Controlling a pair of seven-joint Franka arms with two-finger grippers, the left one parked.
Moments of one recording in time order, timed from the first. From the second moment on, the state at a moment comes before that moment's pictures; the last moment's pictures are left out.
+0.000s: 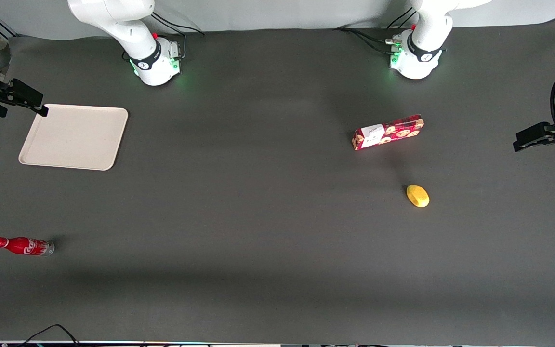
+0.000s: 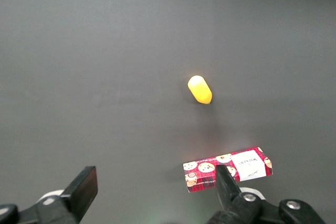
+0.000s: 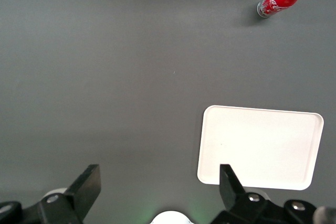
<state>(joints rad) 0.09 -0.17 -0.11 -1.69 -0.02 1.49 0.02</state>
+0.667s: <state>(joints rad) 0.09 -0.17 -0.11 -1.69 -0.02 1.50 0.02</state>
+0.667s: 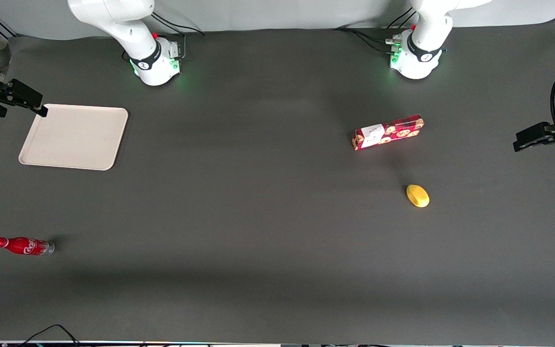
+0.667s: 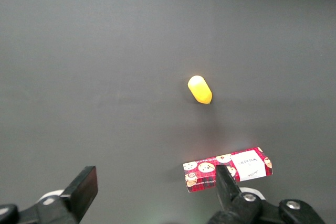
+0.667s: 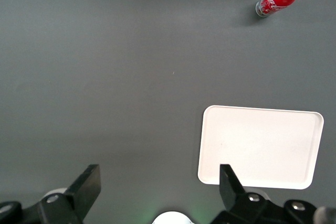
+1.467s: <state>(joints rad) -0.05 0.20 -0.11 -1.43 -0.04 1.53 -0.06</state>
